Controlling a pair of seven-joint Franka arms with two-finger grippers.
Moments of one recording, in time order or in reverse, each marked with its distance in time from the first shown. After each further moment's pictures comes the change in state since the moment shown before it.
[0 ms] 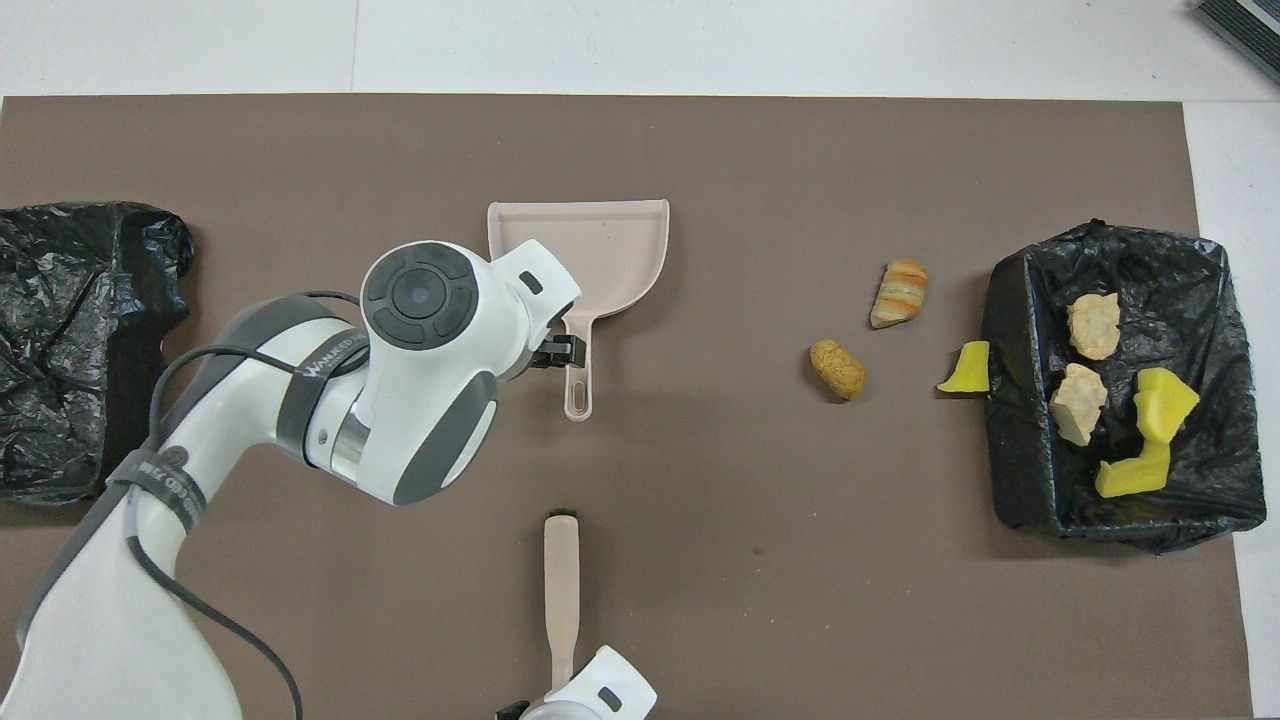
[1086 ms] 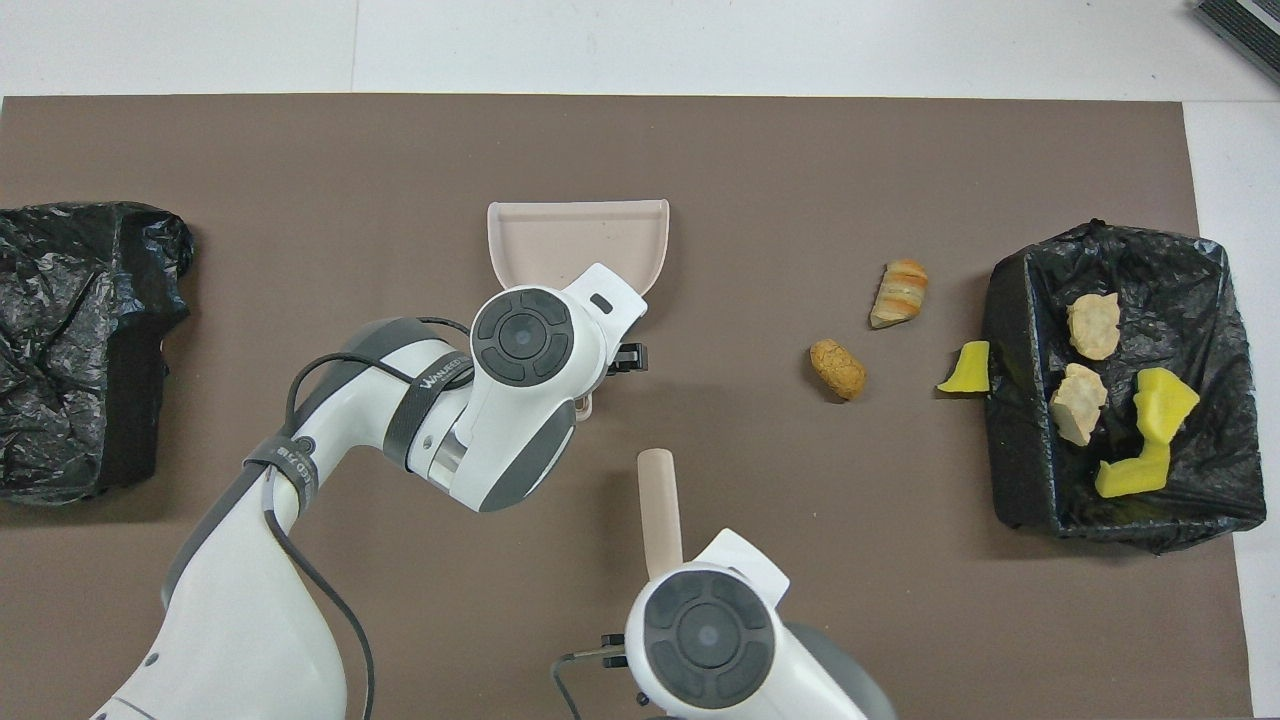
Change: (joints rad) left arm -0.084 0.106 0.012 0.013 0.000 0.140 -0.175; right arm -0.312 -0.172 -0.017 0.105 0.022 -0.440 -0.296
